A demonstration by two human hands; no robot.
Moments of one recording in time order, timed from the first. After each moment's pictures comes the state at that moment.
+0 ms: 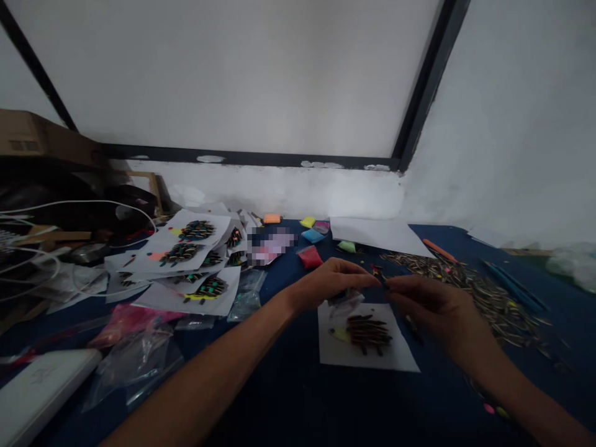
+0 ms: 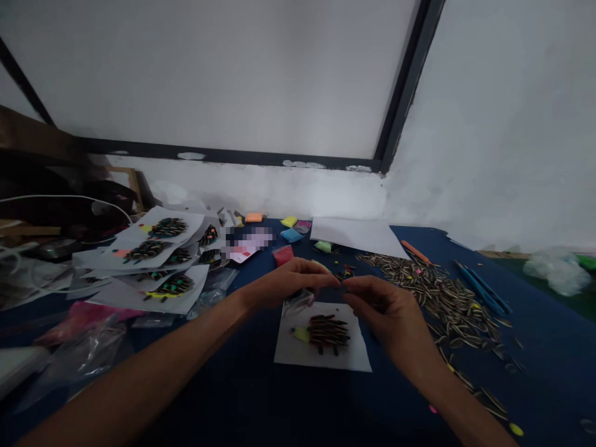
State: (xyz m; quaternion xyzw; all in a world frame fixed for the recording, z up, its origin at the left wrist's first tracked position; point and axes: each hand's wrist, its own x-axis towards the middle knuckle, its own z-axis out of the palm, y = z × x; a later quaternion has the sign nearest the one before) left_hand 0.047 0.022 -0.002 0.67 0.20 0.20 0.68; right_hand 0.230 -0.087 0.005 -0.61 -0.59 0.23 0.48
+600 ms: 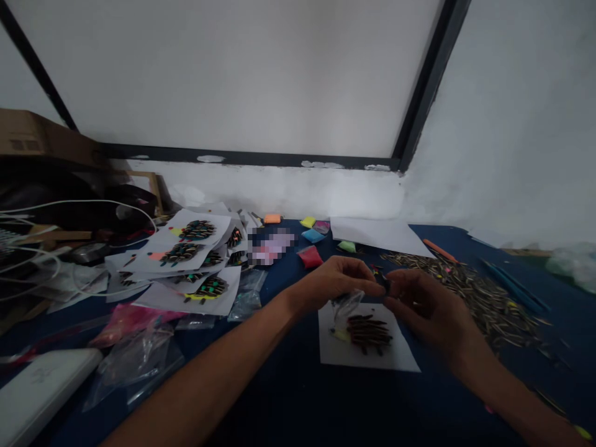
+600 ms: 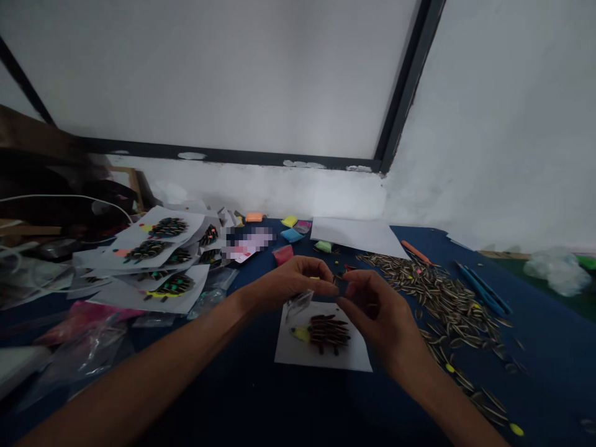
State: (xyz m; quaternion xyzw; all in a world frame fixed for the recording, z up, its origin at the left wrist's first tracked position) left_hand 0.053 0.015 0.003 0.62 0.19 0.23 0.73; right_hand 0.222 -0.085 -0.004 -0.59 -0.62 0.17 0.49
